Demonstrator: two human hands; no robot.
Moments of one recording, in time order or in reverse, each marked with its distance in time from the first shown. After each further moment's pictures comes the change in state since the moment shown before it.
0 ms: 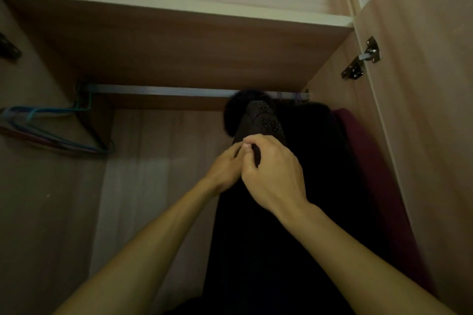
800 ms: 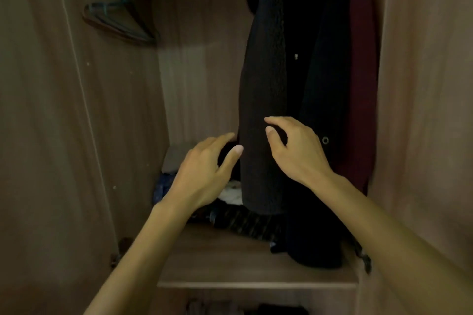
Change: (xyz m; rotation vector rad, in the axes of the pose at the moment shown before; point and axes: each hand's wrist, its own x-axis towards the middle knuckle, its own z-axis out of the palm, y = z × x) left_hand -0.357 0.120 0.014 0.498 -0.024 -0.238; right_hand -0.220 -0.020 -0.130 0.224 -0.458 0.159
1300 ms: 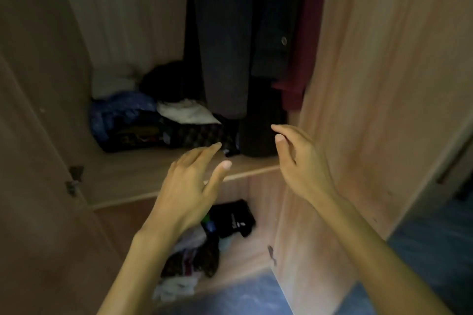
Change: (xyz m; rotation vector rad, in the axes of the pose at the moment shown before) left_hand -0.194 -0.026 0.022 -0.249 -0.302 0.031; right_hand -0.228 -0.051 0.004 -0.176 0.001 0.323
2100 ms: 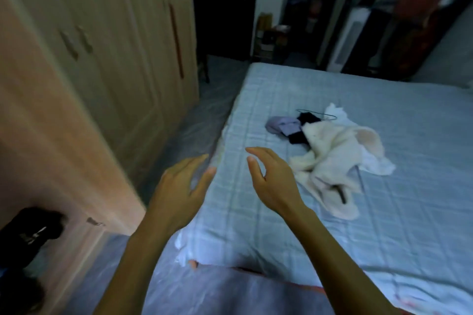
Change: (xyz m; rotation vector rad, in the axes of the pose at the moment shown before) left_hand -0.218 0.350 0.216 -0.477 -0.672 0.634; right_hand -0.452 0.050 -0.320 -0.517 0.380 0.812
